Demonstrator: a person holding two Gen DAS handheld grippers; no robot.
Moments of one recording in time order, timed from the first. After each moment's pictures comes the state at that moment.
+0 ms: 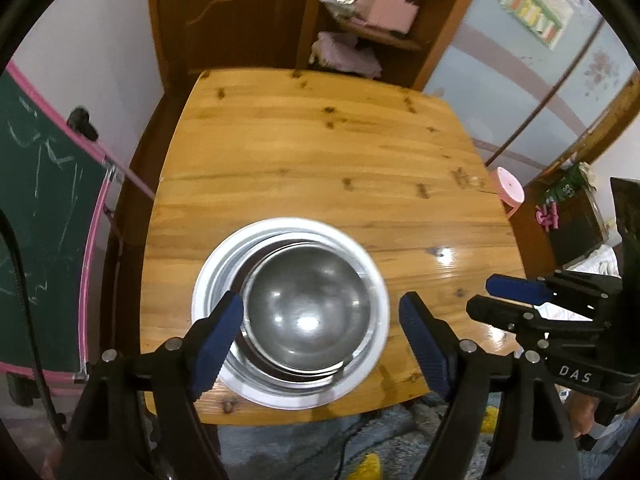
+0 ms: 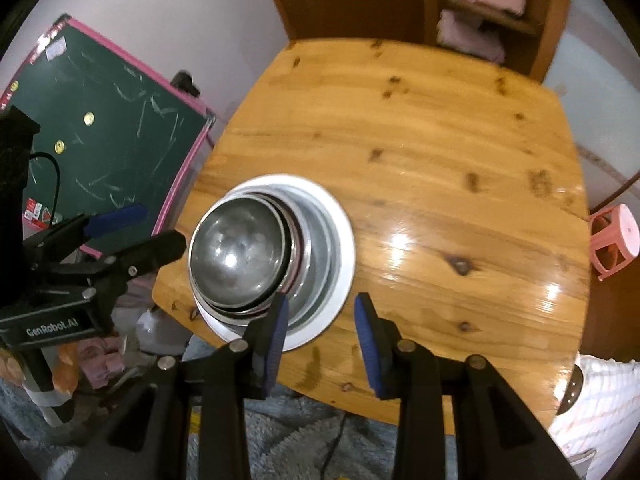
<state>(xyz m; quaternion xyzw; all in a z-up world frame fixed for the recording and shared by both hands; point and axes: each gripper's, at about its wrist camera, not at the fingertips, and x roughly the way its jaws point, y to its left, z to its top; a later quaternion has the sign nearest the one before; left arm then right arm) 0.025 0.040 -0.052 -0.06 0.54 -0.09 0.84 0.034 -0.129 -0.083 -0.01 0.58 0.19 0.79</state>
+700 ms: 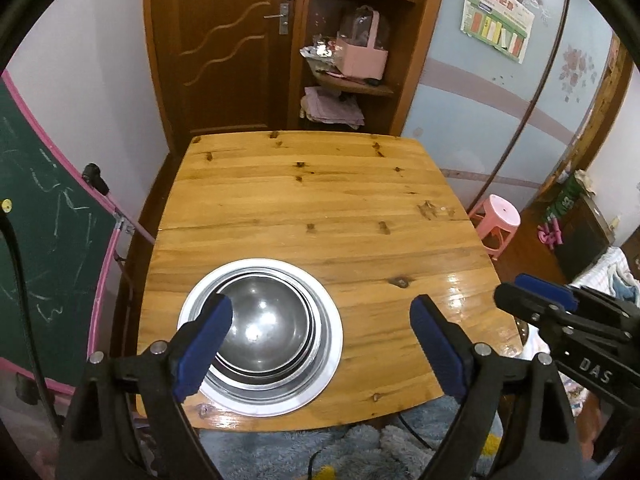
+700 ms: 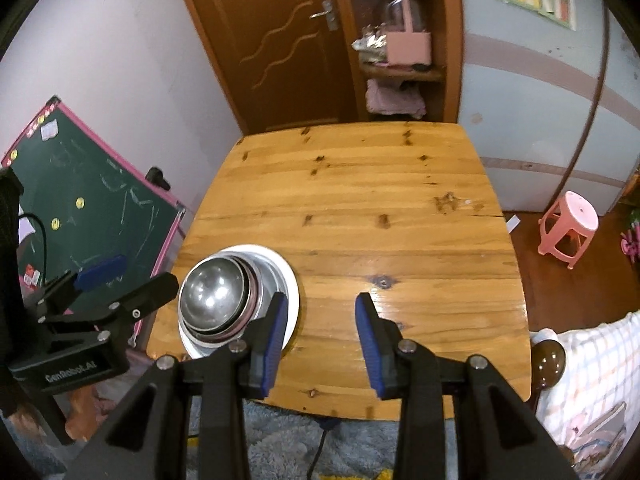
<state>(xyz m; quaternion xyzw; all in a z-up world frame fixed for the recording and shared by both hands) -0.028 -0.025 0.001 -0.03 0.45 -0.07 0.89 -0.035 -0.196 -0.026 0.05 0.46 0.09 0.88</state>
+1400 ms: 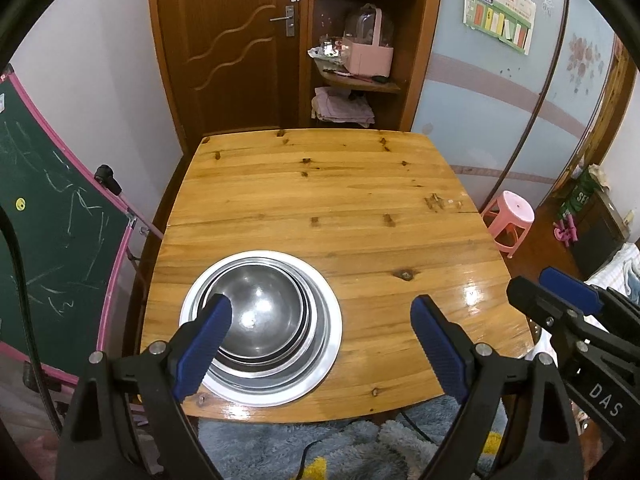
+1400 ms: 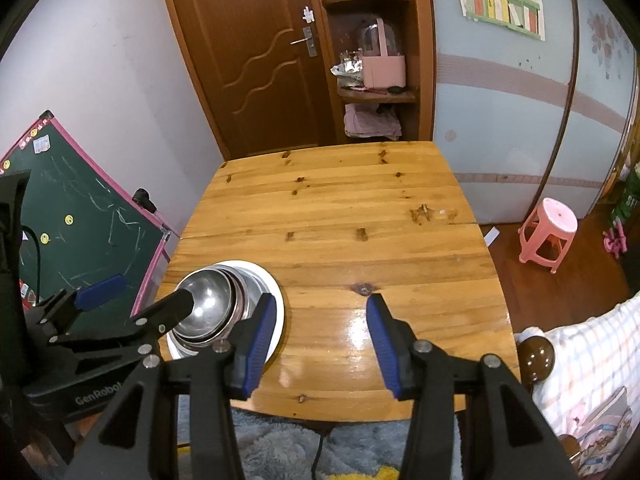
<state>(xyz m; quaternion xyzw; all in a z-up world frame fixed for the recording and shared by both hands) -0.042 -0.051 -0.005 -0.01 0.44 -0.05 0.89 -0.062 -0.196 -0.022 0.04 0.42 0.05 0.91</state>
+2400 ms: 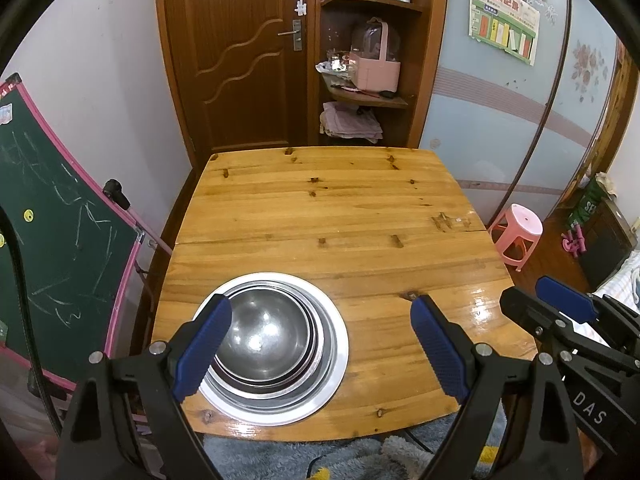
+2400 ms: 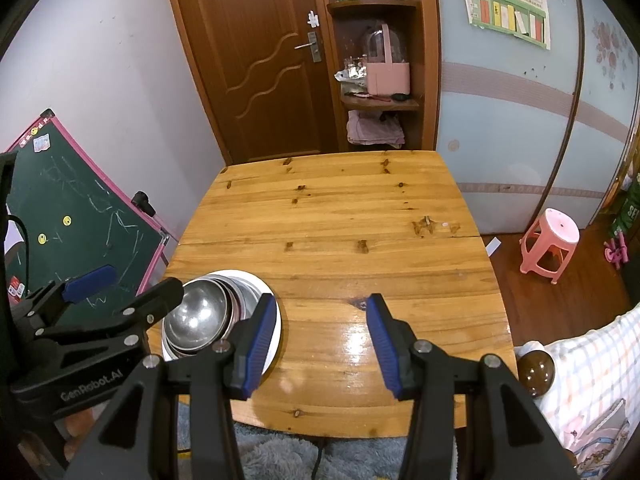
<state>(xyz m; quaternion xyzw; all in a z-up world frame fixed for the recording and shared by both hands) -0.035 -0.054 0.002 -0.01 0.42 -0.03 0.91 -0.051 -0.195 -0.021 0.04 0.41 0.06 0.91</state>
